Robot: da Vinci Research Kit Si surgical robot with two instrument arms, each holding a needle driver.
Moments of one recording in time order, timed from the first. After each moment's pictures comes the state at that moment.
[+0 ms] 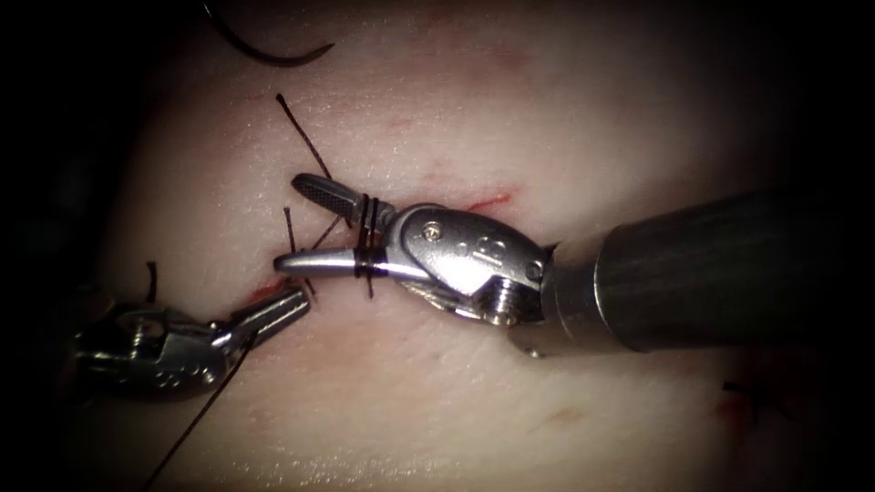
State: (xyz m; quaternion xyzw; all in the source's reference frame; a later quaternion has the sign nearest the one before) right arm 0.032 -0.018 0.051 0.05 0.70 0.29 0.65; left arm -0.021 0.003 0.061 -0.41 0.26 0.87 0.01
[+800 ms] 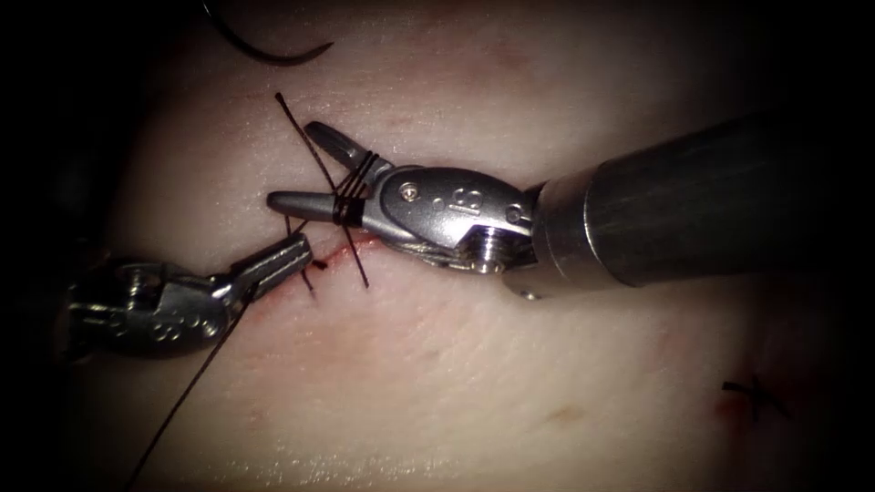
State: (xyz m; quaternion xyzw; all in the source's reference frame) right arm 0.034 -0.016 0.053 -0.01 0.59 0.34 0.73; left arm -0.022 0.007 0.059 -0.42 0.24 0.87 0.02
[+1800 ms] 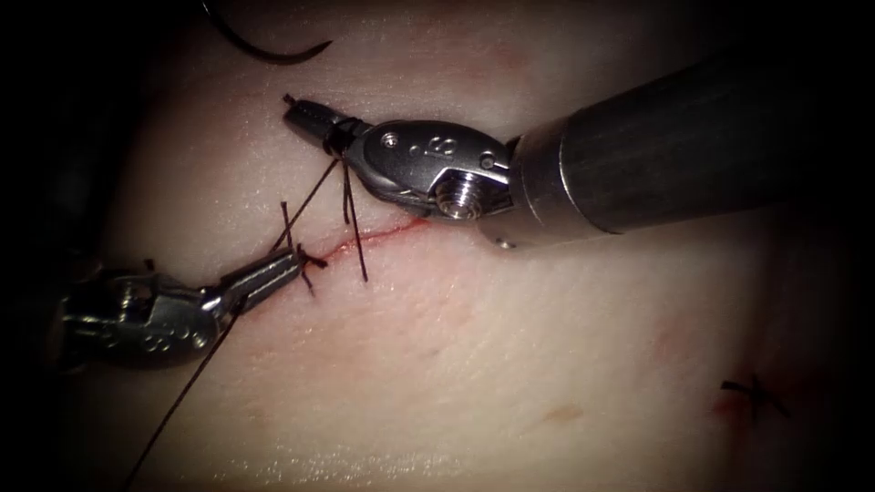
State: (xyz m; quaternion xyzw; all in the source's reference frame) right arm 0.037 -0.015 0.053 -0.01 0.53 0.36 0.77; left arm -0.022 0.008 0.060 -0.42 0.24 0.87 0.02
